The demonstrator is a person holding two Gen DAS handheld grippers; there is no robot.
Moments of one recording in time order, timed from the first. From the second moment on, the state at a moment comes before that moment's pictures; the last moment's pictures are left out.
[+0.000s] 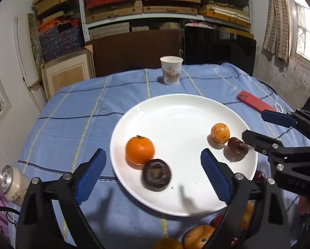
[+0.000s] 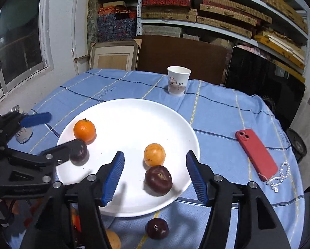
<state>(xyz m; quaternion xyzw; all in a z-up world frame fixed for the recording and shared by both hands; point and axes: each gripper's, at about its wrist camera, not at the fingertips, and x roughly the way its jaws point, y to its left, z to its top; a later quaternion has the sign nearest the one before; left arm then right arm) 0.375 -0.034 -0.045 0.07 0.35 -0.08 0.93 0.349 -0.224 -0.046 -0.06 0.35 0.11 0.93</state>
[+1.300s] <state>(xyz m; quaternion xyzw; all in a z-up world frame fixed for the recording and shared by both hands) 0.190 0.016 -0.082 0.09 0.42 -0.10 0.90 0.207 -0.241 -0.100 0.00 0.40 0.13 0.91</state>
